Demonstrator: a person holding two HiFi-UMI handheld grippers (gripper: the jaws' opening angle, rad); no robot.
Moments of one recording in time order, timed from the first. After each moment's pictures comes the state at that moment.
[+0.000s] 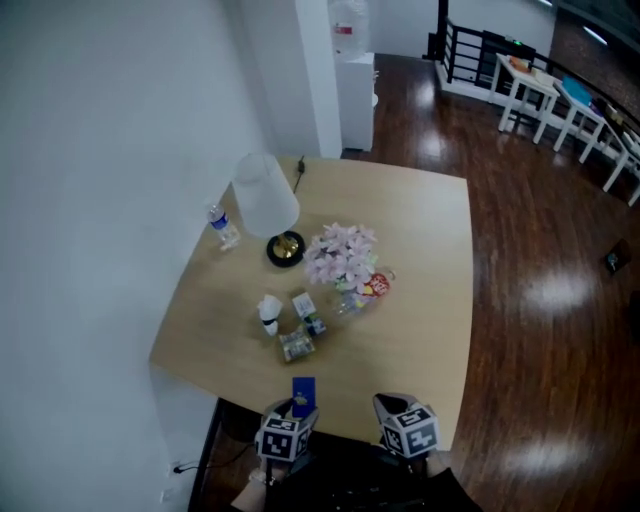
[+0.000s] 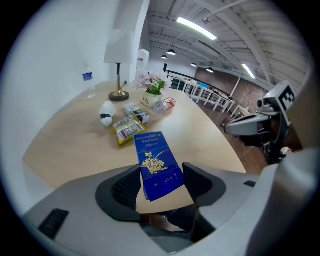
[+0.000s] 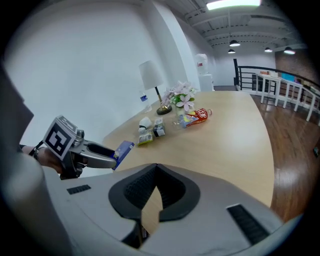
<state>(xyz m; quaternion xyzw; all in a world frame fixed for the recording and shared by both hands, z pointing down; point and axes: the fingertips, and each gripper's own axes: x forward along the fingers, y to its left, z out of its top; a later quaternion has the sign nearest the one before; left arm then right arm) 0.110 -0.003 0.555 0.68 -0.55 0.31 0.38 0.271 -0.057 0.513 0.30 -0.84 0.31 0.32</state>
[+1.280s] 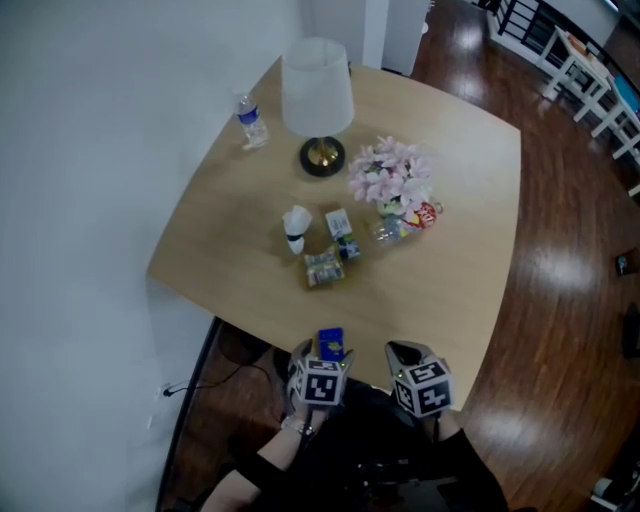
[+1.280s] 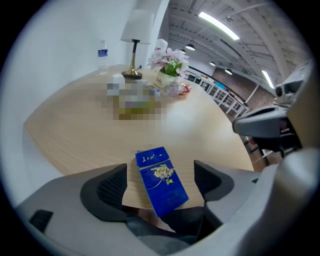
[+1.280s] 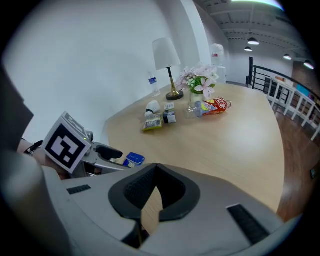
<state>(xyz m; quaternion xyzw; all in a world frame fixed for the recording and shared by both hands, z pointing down) 0.126 0.011 0.625 0.61 -0.57 0.30 0.46 0.235 -0.042 0.544 0.26 -0.83 0.28 0.40</state>
